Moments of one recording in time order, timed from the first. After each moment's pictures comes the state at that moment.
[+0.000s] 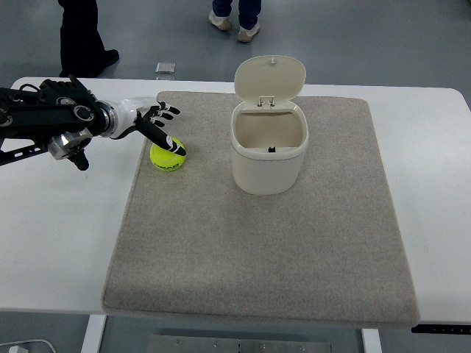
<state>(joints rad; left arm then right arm) -1.48 0.62 0.35 -1.37 0.21 0.24 0.29 0.05 0.00 -0.13 0.21 -0.12 -0.06 0.24</state>
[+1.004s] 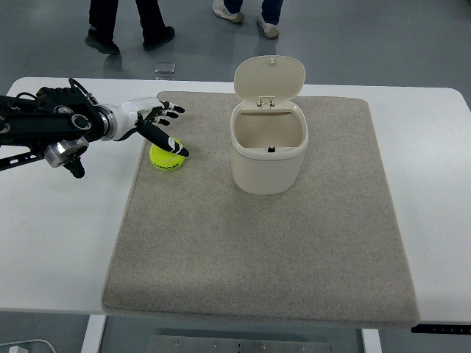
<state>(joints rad) -1.47 0.63 0.37 -1.40 0.21 0.25 0.18 0.05 0.00 -0.13 0.21 -0.12 -0.06 0.24</state>
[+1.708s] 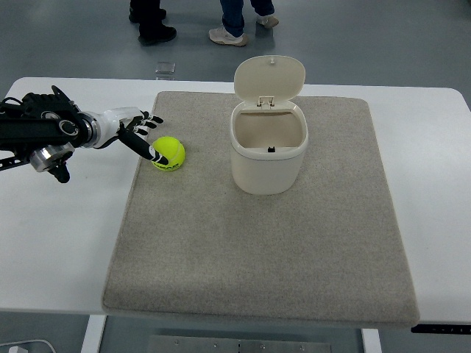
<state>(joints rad) -1.49 0.66 0.44 -1.39 0.21 0.26 0.22 0.05 0.00 -0.13 0.21 -0.12 -0.06 0.24</state>
